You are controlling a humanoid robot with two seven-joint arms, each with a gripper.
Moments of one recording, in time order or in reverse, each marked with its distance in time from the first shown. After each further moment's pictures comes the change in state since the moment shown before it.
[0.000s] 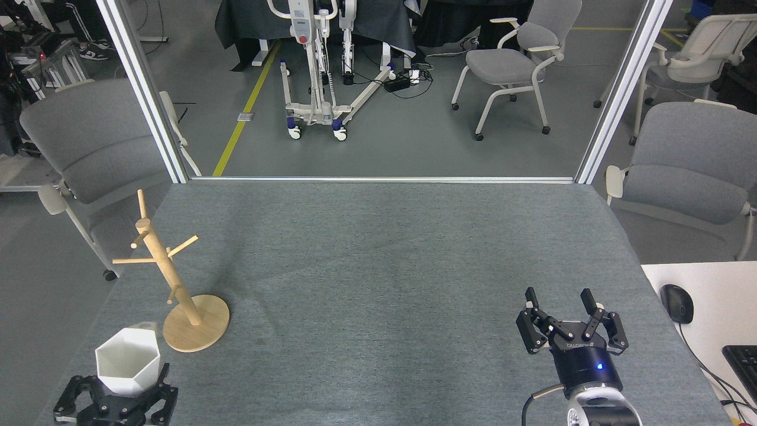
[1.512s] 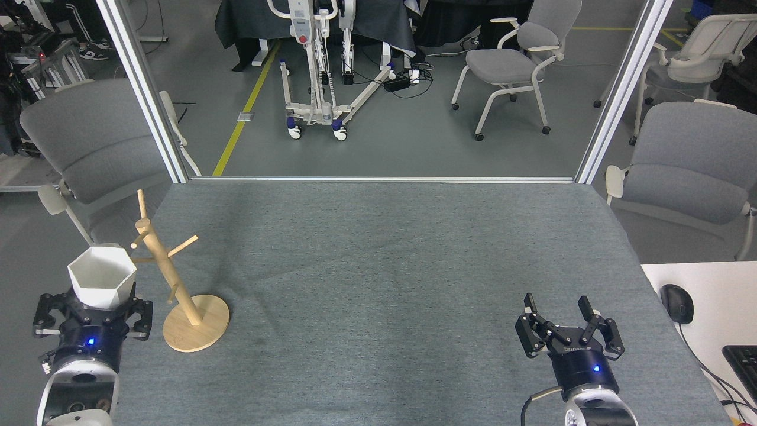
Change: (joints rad) left arm -0.347 -0.004 0.035 0.164 -0.278 0.115 -0.088; right arm -0.014 -0.003 0.000 0.064 -0.007 0.008 0.004
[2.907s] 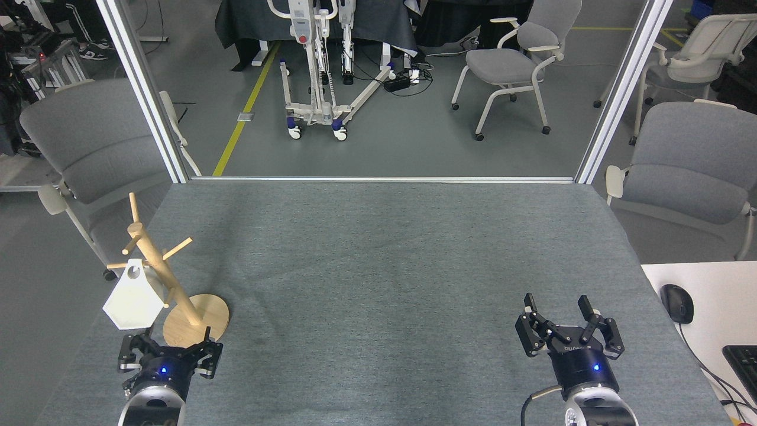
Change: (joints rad) left arm 0.014 -0.142 -0.052 0.191 -0.012 -0.003 0.024; right arm -0.004 -0.001 0.000 0.000 0.000 0.001 0.001
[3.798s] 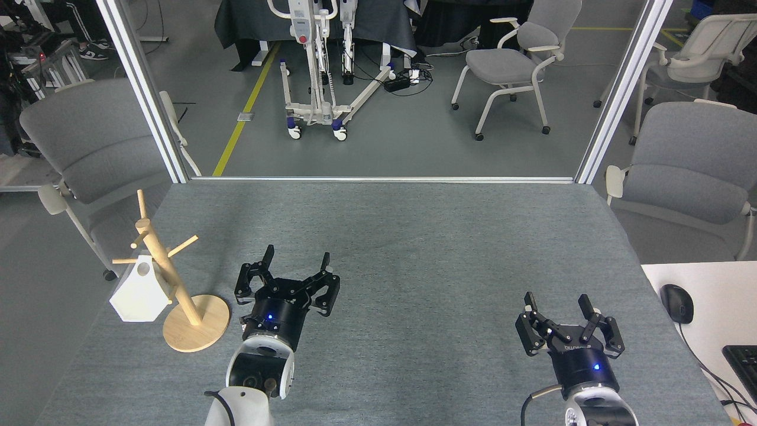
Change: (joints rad) left arm -0.070 -0.097 -0.438 -0.168 0.298 0.175 0.072; right arm -0.001 0.002 -0.001 -0.001 0.000 0.000 0.000
